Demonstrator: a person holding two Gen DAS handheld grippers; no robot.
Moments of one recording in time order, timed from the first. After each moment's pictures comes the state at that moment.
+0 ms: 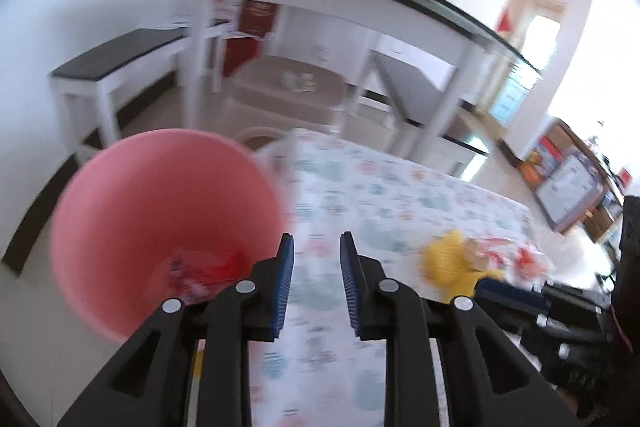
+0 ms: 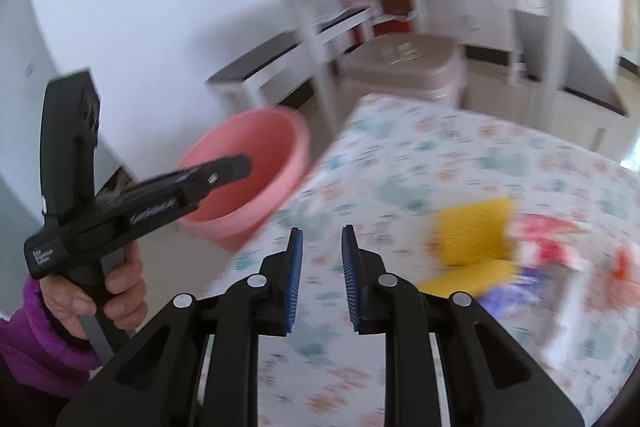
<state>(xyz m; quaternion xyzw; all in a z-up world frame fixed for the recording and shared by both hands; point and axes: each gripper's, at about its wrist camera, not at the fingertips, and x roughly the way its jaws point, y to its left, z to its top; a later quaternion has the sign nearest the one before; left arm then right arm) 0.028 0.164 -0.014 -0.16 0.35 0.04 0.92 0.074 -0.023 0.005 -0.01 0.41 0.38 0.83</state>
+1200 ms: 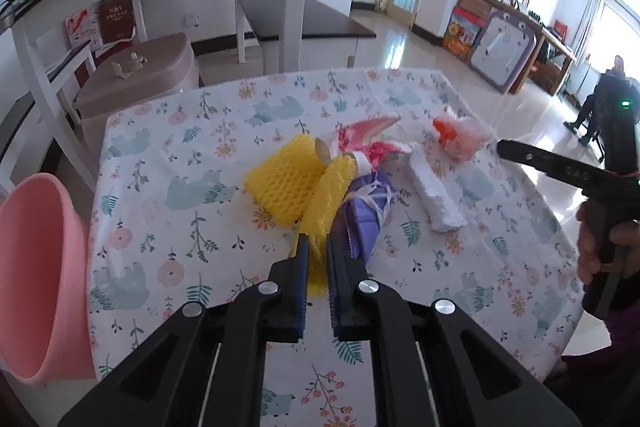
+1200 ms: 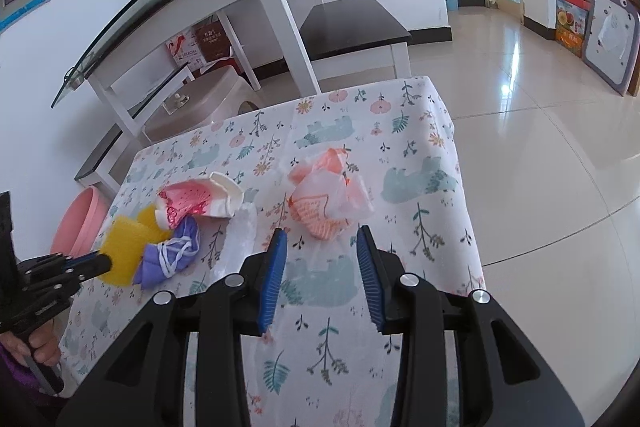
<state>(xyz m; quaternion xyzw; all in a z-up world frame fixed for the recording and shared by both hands) 0.067 0.008 -0.050 0.01 0.43 -0.13 0.89 0.110 -0.255 -0.051 0.09 0.41 0.14 0.90</state>
